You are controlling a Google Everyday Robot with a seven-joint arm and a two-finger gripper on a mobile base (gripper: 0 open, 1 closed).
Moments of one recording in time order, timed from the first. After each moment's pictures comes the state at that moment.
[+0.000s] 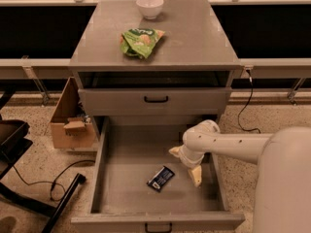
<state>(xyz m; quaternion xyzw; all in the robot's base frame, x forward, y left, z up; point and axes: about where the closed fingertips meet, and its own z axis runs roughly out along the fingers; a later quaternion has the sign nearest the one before) 0.594 -0.129 0.407 -0.88 0.46 -0.02 0.09</state>
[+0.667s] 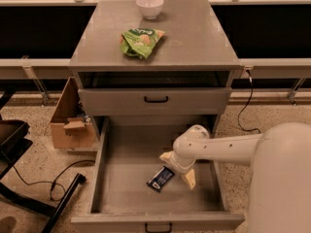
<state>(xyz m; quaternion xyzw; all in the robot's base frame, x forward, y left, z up) 0.578 -0.091 0.397 -0.92 0.39 -0.03 0.09</state>
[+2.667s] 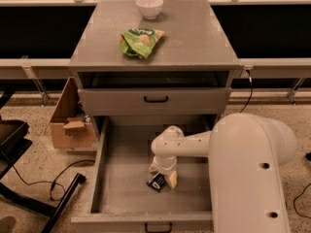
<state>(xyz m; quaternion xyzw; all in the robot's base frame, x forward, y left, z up) 0.576 -0.036 0.346 -0.94 0.33 0.01 0.03</state>
